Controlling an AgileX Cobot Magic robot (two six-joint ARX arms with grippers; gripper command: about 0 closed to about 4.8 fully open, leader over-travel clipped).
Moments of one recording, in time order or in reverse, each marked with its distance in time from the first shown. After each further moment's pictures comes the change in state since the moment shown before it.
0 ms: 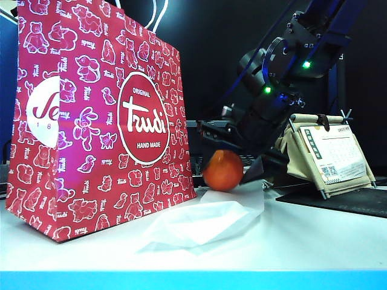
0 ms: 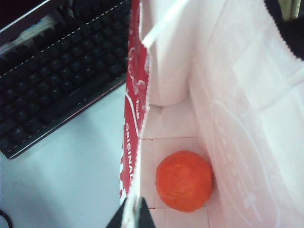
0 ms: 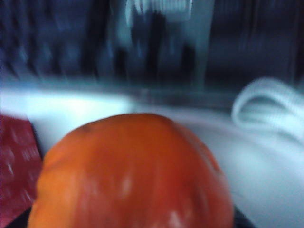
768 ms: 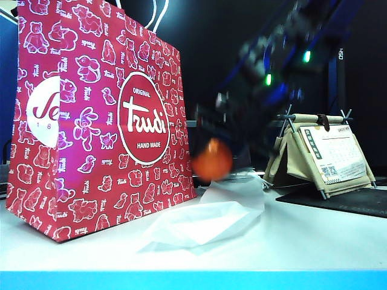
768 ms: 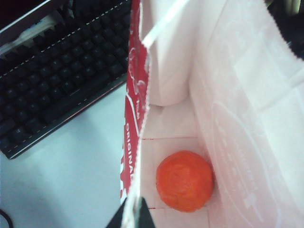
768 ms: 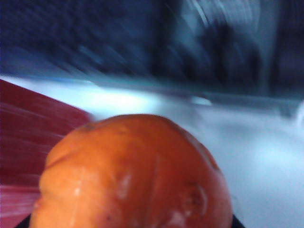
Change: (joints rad) left arm 0.000 0.000 0.000 0.001 0.000 0.000; right arm 0.009 -0.051 0.000 0.003 -0.101 0.003
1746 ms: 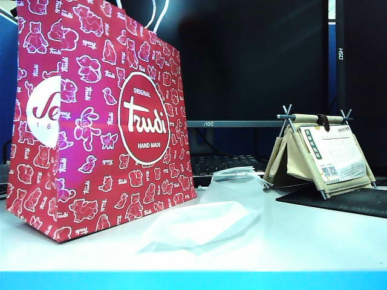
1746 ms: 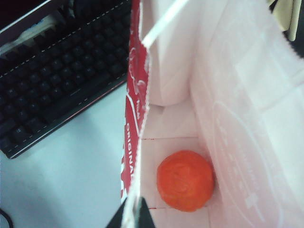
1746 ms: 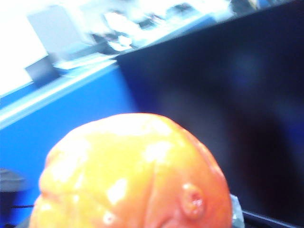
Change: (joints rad) left arm 0.001 0.001 0.000 0.000 0.000 -0.002; right arm 0.035 -0.512 0.313 -0.079 -0.126 -0.038
